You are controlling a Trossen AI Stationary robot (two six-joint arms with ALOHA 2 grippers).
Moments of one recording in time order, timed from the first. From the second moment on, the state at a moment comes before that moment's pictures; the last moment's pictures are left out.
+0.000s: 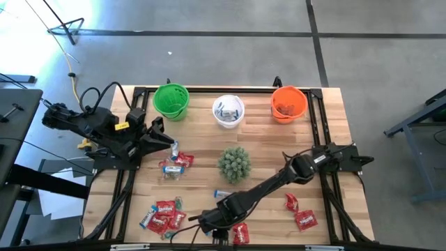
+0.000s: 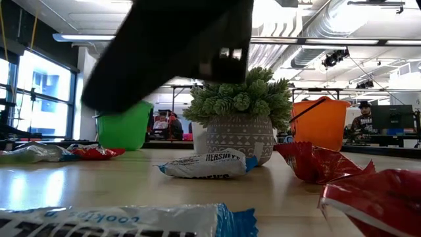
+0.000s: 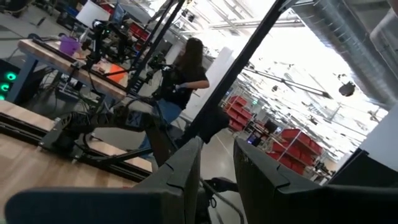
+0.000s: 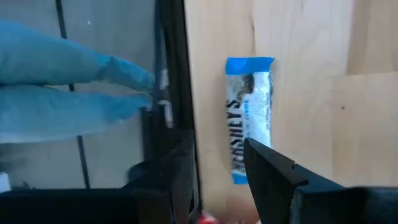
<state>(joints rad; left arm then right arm) -0.34 0.74 0.90 0.03 -0.12 -0.57 0.50 2.49 2.24 -0.84 -0.28 0.69</state>
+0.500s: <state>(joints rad) -0.36 0.74 0.90 0.03 -0.12 -0.59 0.50 2.56 2.24 -0.76 -0.23 0.60</state>
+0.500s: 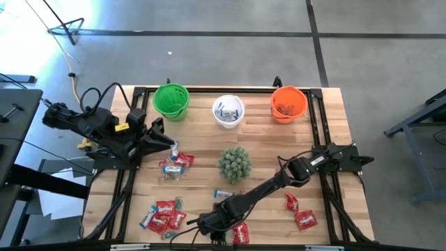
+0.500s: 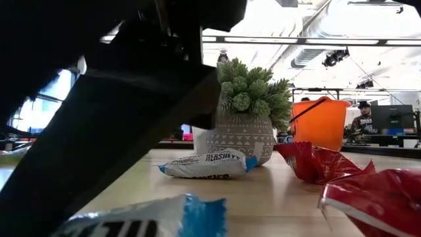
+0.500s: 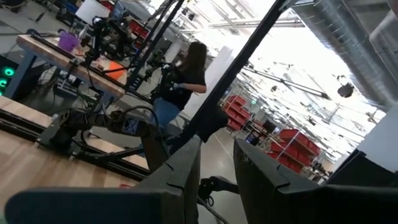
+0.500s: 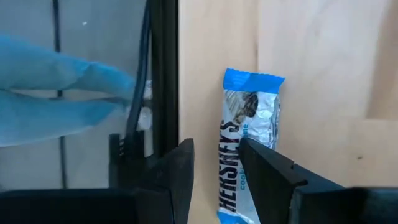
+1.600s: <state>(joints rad) -0.46 0.79 0.90 0.03 -0.19 -0.59 0.53 2.57 2.33 -0.88 0.01 0.57</state>
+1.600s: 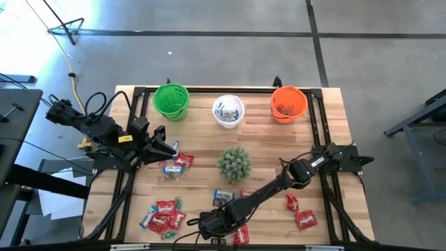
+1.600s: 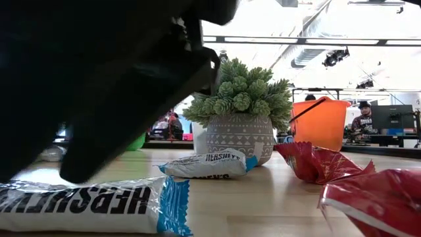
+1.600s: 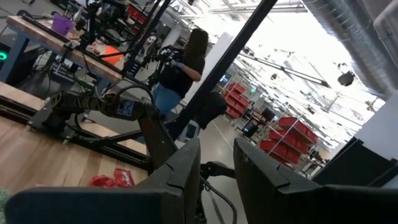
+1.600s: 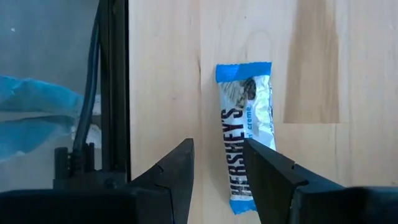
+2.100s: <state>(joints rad) -0.46 0.79 0.90 0.02 -0.19 -0.53 0.52 2.56 2.31 -0.91 0.11 0.46</state>
